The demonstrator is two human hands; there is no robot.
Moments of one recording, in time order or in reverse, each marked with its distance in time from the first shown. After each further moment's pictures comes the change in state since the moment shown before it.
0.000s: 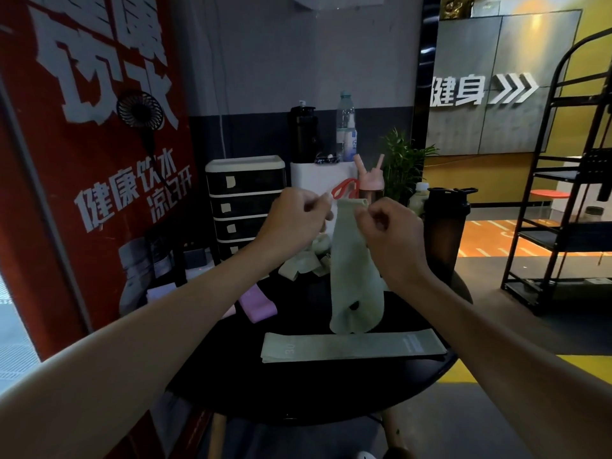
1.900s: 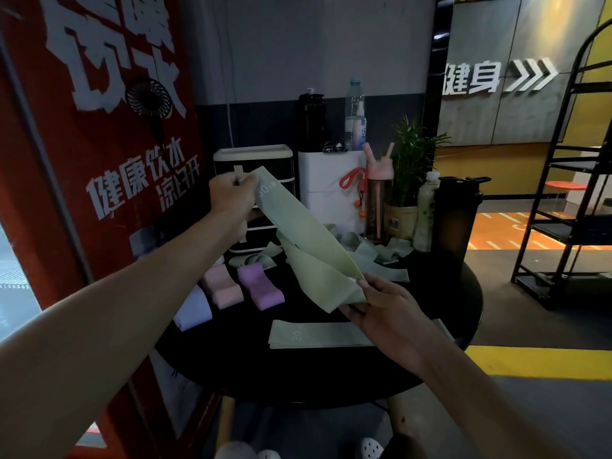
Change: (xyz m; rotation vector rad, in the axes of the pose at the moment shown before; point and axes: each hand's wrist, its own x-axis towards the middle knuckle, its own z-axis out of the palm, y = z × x) left_hand 0.035 -0.065 -0.049 -0.468 0.466 -0.387; right_hand -0.087 0.022 0.001 1.154 -0.403 0.895
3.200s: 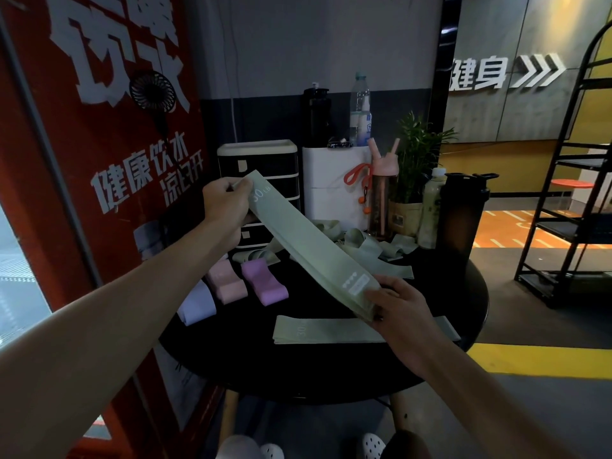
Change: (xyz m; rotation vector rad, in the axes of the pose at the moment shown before) left_hand 0.002 -0.017 -0.023 -0.007 0.006 -0.014; right_hand 0.005 0.012 -0.020 -0.310 0.306 -0.113
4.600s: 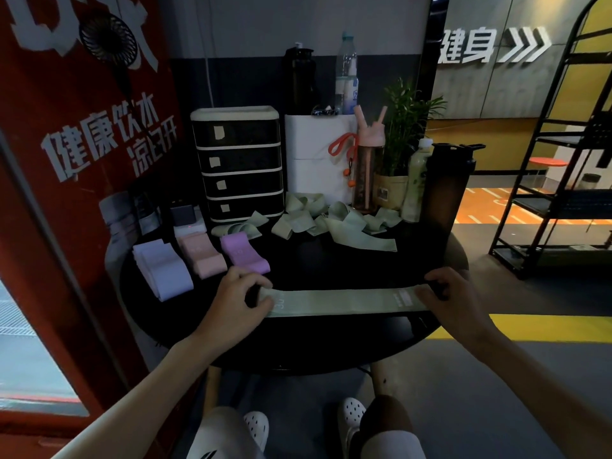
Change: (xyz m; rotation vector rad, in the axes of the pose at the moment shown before) left_hand -0.113 -0.150 -0.050 0.687 -0.478 0.269; right_hand 0.019 0.010 -0.136 -1.070 0.246 -0.338
